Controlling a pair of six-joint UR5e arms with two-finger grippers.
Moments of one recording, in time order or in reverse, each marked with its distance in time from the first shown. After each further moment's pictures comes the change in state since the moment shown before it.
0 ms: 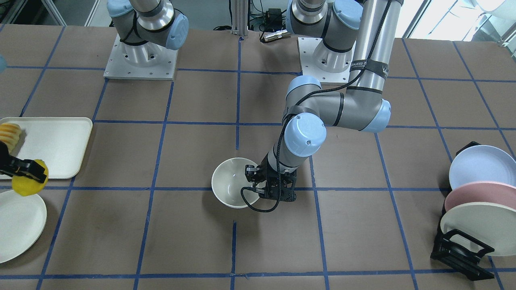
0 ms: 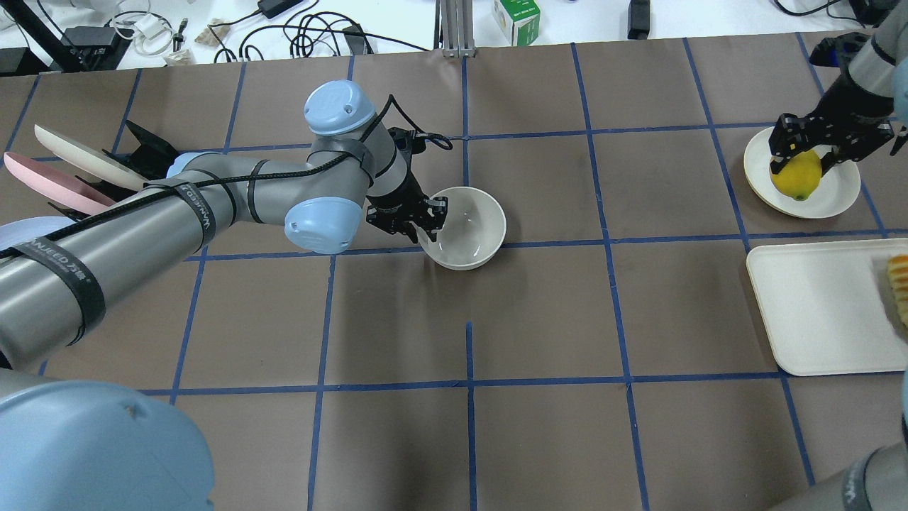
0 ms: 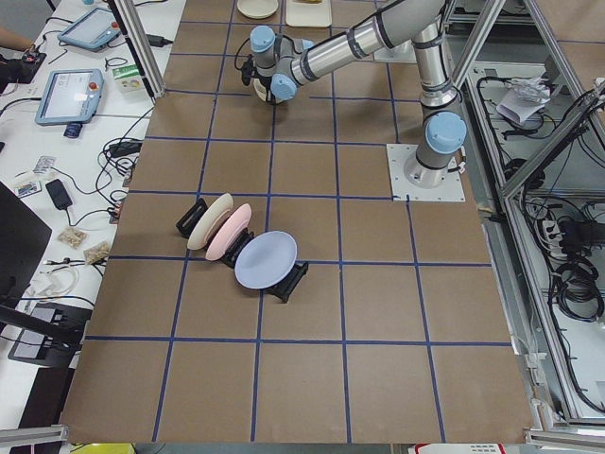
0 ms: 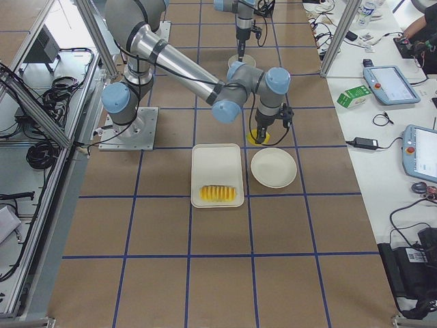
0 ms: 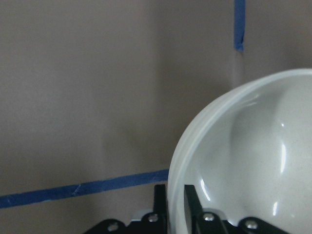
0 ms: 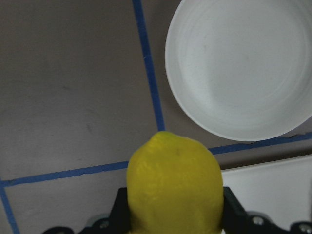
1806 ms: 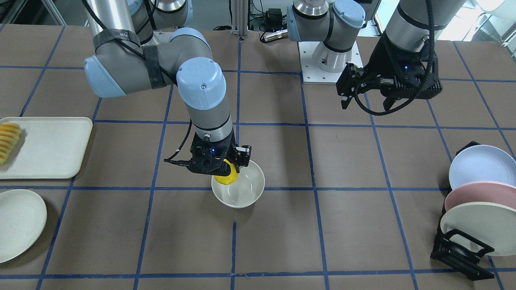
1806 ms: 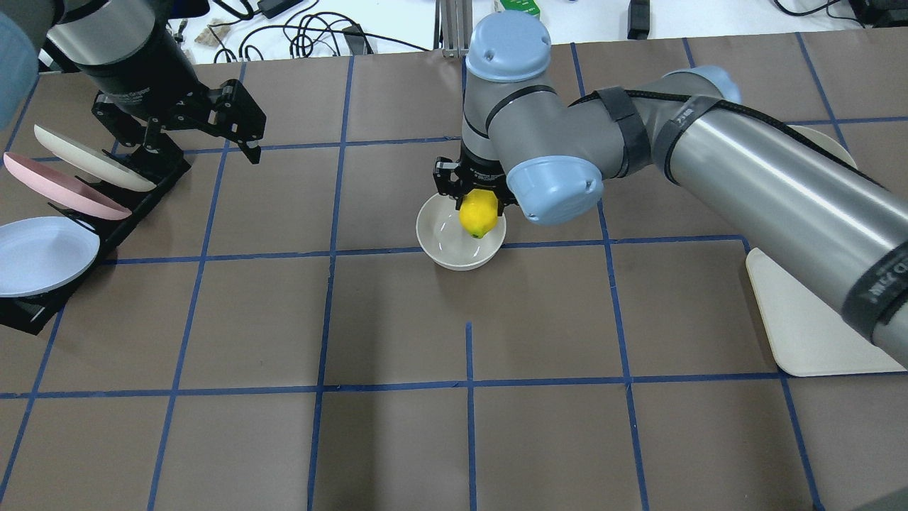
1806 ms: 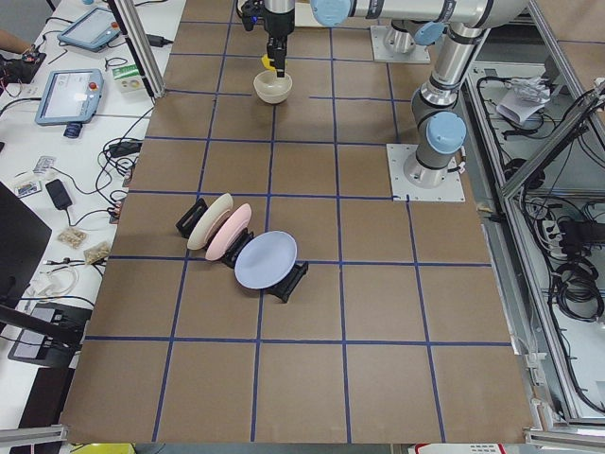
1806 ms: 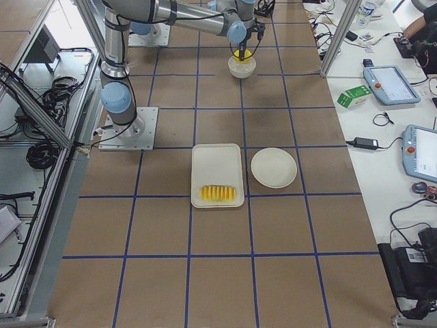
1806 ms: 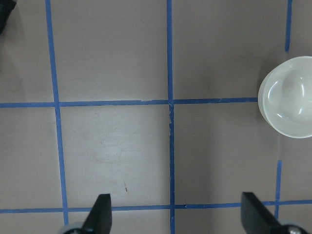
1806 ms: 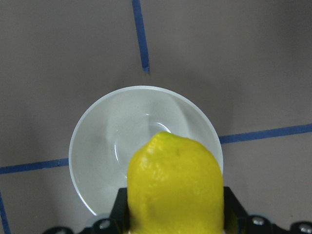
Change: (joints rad) left arm 0.238 0.445 0.242 -0.688 0.216 0.191; right arm 0.723 0.085 0.009 -0.223 0.086 0.706
